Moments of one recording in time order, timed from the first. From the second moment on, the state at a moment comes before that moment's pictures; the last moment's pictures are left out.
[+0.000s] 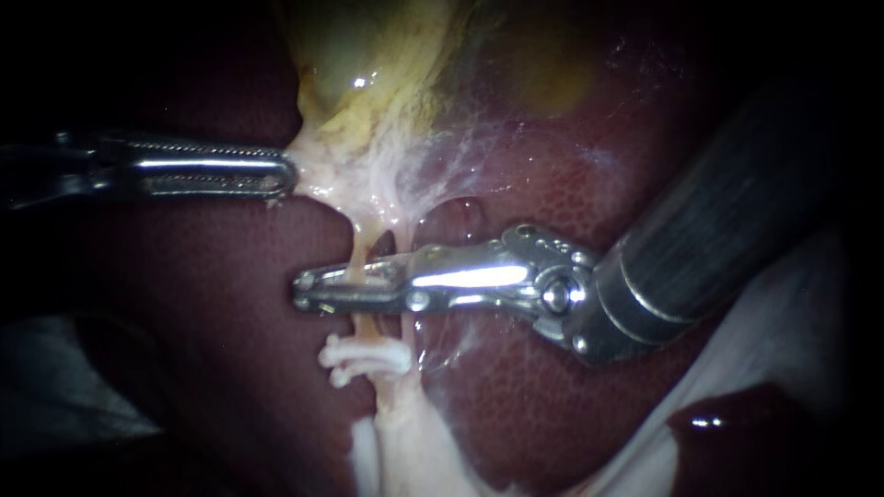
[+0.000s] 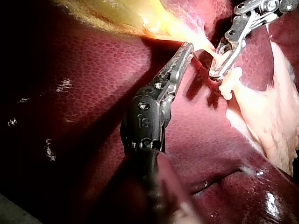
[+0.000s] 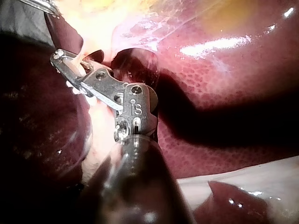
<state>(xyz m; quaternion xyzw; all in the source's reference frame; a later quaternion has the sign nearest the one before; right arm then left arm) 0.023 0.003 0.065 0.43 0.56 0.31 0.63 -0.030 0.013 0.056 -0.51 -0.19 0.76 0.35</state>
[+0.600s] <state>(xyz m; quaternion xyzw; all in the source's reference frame) 0.021 0.003 0.071 0.39 0.54 0.36 0.65 -0.030 0.012 0.056 -0.51 -0.19 0.76 0.35</state>
